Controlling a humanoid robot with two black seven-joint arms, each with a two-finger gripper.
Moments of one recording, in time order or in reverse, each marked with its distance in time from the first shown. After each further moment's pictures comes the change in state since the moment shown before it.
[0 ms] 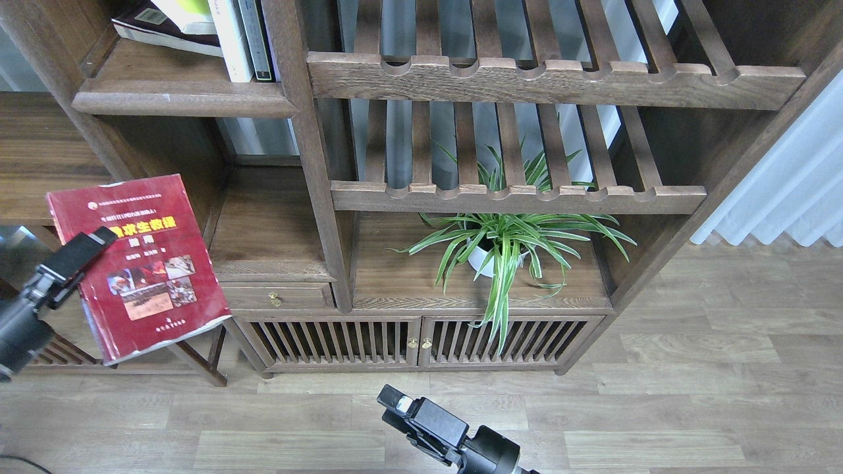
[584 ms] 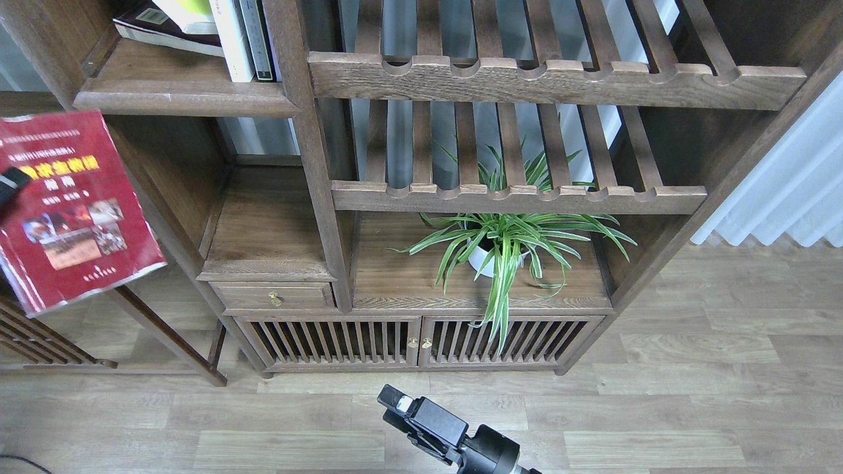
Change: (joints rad) left arm -0.078 0.119 -0.110 -0.001 -0.004 0.000 -0.007; right arm 0.013 0.000 -0.001 -0.017 -0.003 0.000 -0.001
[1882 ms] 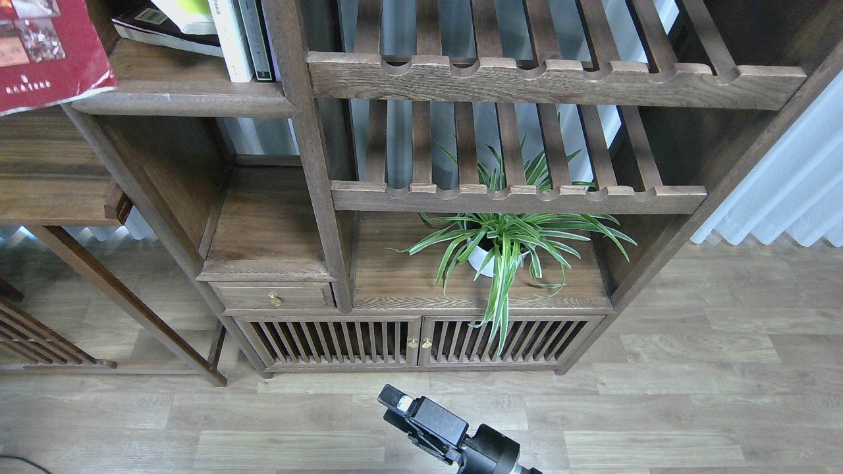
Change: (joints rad) left arm -0.497 0.189 0.058 0.031 0.091 0.000 0.091; right arm 0.001 0.000 0.001 -0.003 0.000 0.000 0.000
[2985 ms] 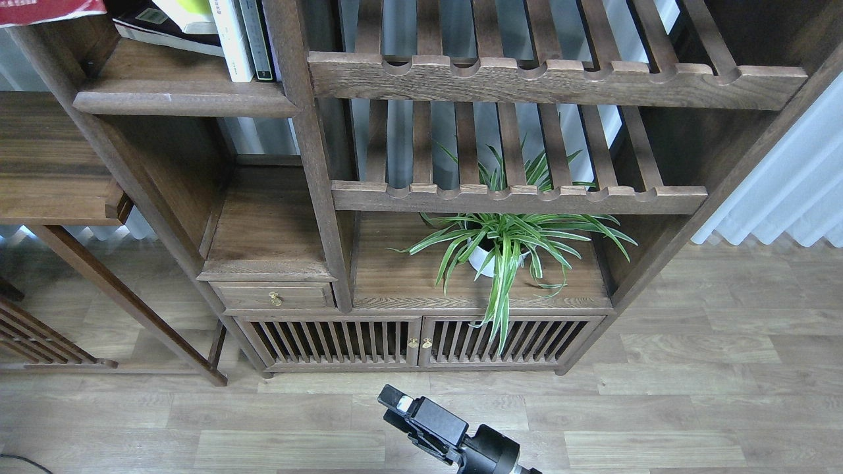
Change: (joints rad) left arm -0.310 -0.225 0.050 0.167 0.367 0.000 0.000; right arm -0.001 0.000 0.000 0.000 -0.001 0.000 0.000
